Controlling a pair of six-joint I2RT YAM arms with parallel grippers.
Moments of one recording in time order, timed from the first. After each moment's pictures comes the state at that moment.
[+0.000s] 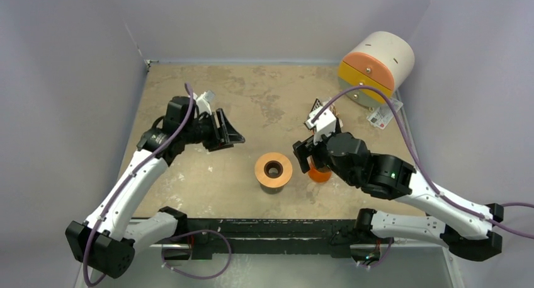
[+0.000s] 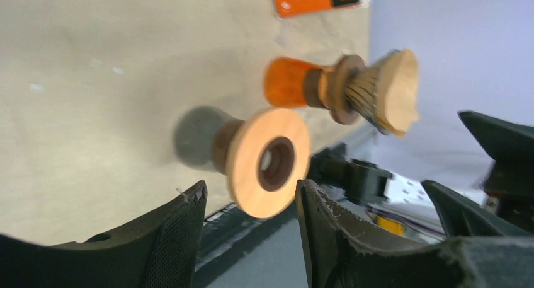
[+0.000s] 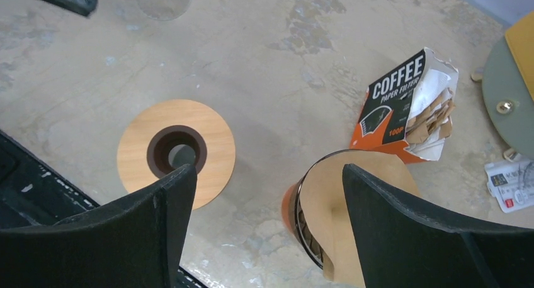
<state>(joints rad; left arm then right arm) -0.37 1.02 0.97 -0.60 0.54 -0.78 1.12 0.89 1.14 -0.72 0.49 0.14</state>
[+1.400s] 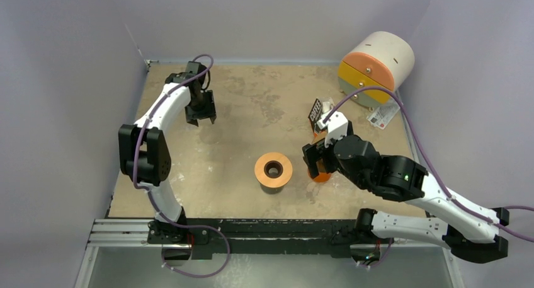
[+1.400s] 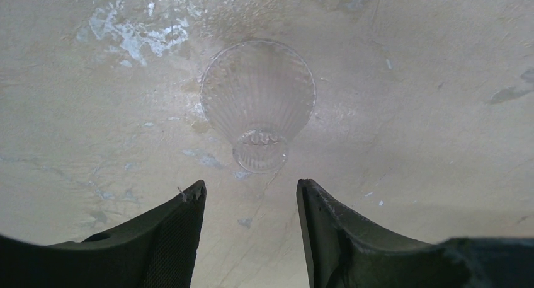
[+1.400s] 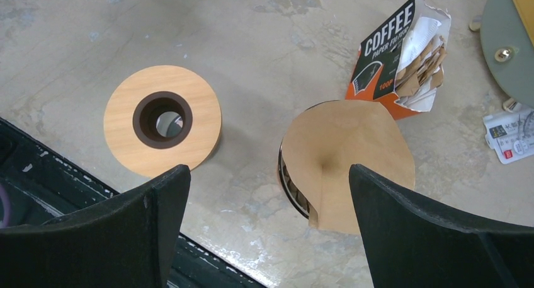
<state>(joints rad) -0.16 1.81 1.55 -0.98 -0.07 -0.38 1.12 0.86 1.18 -0.92 0.53 0.26</state>
